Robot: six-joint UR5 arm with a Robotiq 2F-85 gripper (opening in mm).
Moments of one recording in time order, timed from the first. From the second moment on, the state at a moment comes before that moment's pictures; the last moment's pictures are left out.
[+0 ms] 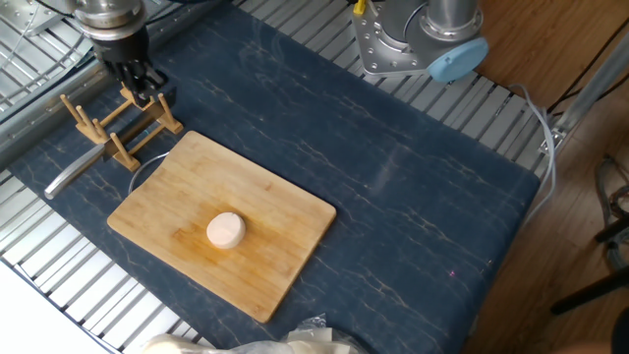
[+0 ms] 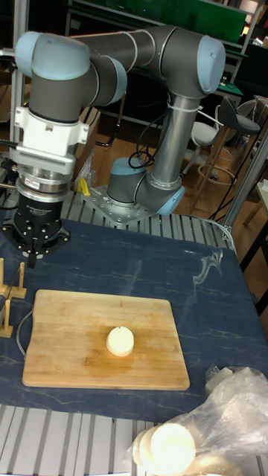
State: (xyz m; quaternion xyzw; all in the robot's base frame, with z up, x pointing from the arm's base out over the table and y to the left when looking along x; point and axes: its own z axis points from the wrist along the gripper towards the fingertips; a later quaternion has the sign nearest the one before) arm 0.559 -0.190 0.145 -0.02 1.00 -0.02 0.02
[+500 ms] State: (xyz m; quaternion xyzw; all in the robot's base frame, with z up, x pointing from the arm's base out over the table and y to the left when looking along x) arm 0.560 -0.205 0.143 -0.04 1.00 -0.04 0.01
